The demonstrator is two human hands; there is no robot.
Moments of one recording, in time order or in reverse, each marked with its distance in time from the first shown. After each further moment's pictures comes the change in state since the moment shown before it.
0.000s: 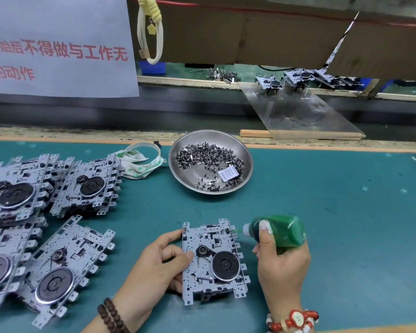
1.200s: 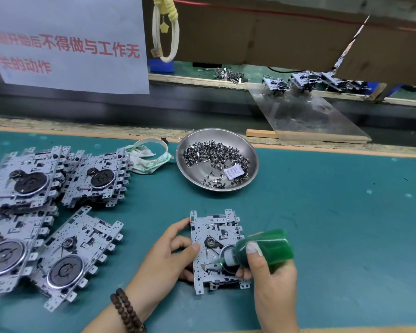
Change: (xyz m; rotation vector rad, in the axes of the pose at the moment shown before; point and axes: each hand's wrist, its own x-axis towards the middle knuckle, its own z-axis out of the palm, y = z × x) left_hand 0.000 -0.005 0.002 0.102 -0.007 0.063; right_hand -0.034 -0.023 0.002 0.376 -0.143 0.369
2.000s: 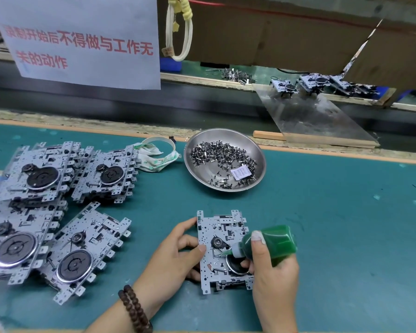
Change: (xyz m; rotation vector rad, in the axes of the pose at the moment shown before) left_hand -0.002 0.002 0.000 -0.032 -0.029 0.010; right_hand 0.003 -0.002 0.010 -0.112 0.088 -0.012
